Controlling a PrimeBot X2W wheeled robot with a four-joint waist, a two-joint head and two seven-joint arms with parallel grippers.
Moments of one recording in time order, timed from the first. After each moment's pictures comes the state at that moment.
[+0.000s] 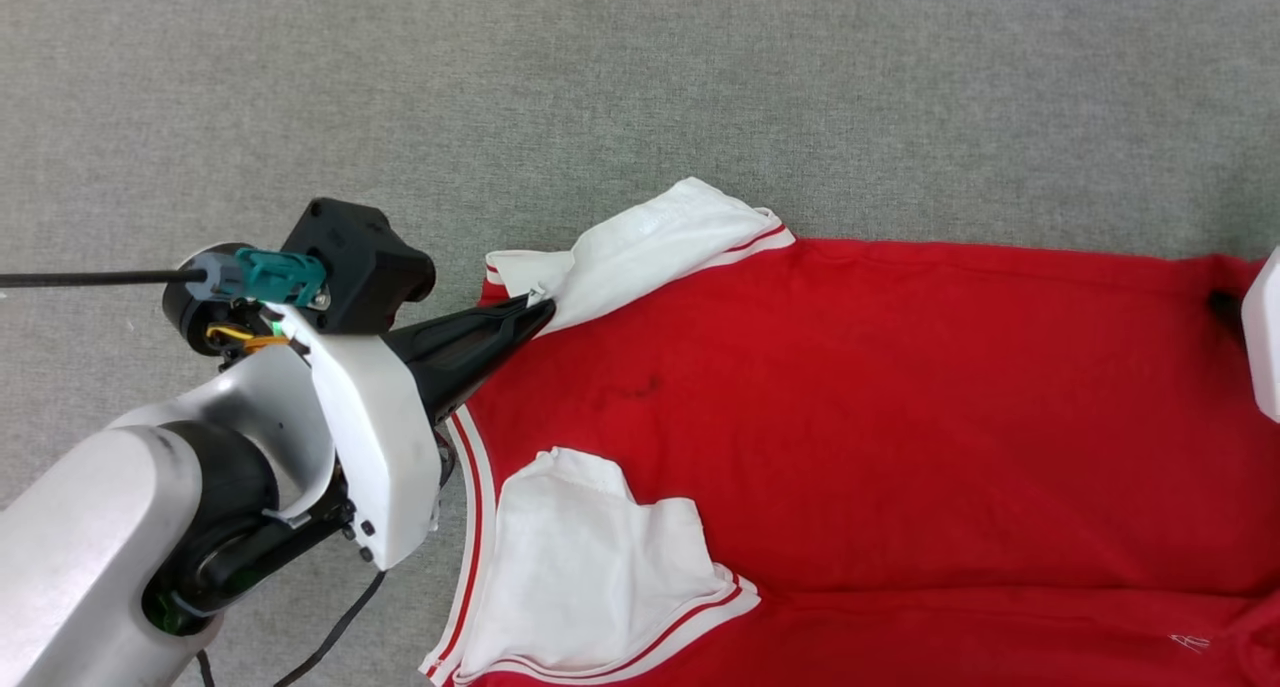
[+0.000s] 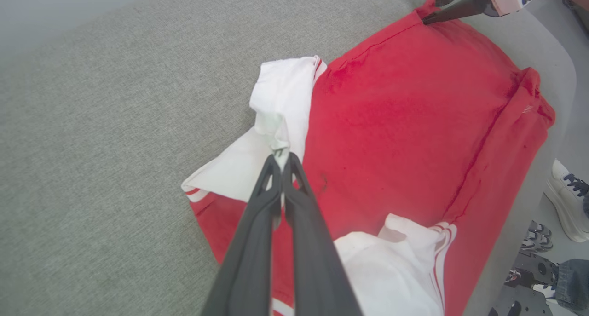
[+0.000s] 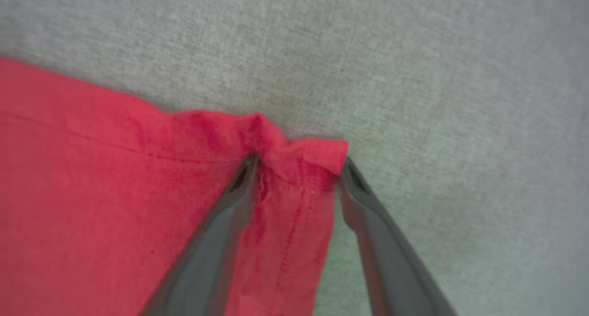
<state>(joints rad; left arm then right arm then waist) -0.59 0.75 -0.58 -0.36 -0.89 -0.12 0.56 -0.53 -0.57 0.12 0.14 0.34 0.13 0.98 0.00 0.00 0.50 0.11</state>
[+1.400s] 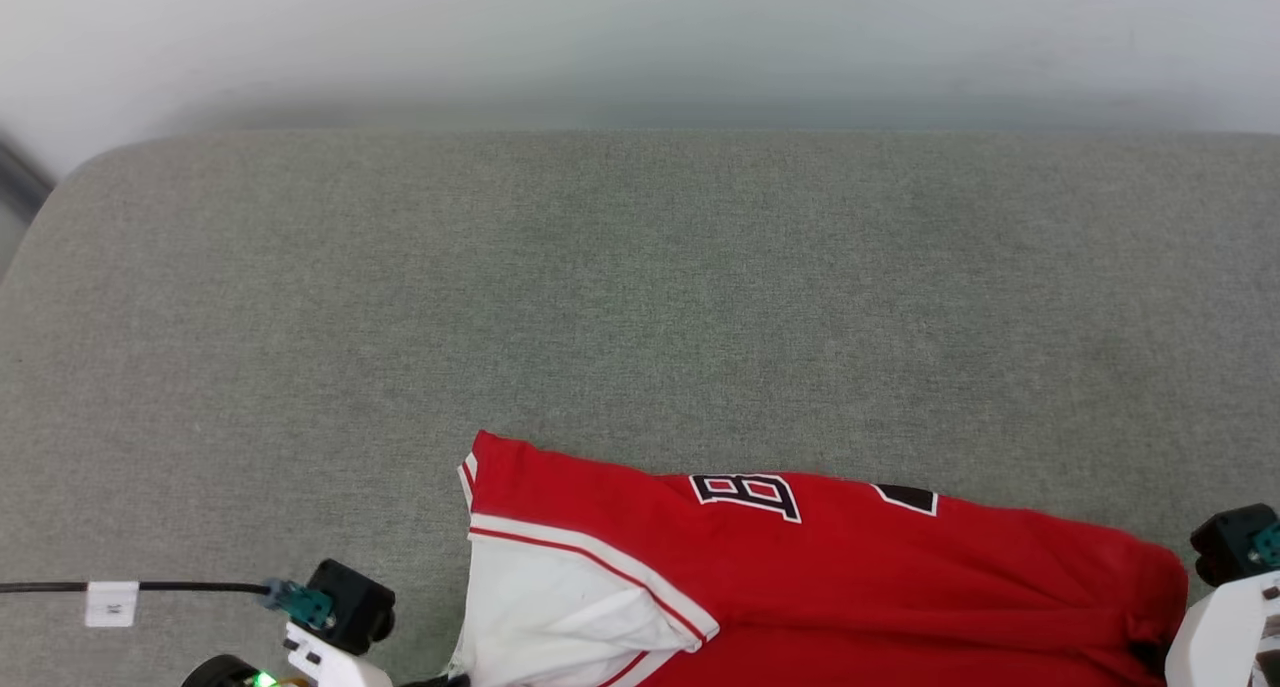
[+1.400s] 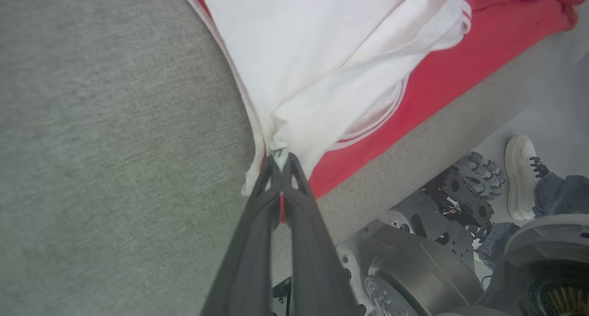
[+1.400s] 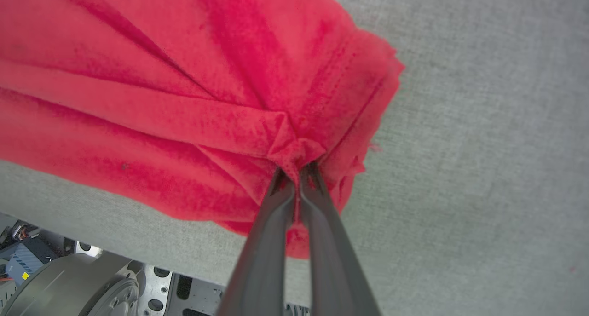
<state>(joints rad) -0.06 0.81 -0.66 -0.18 -0.96 -0.01 0.44 0.09 -0.54 0.06 -0.04 0.51 0.13 0.84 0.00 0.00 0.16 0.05</state>
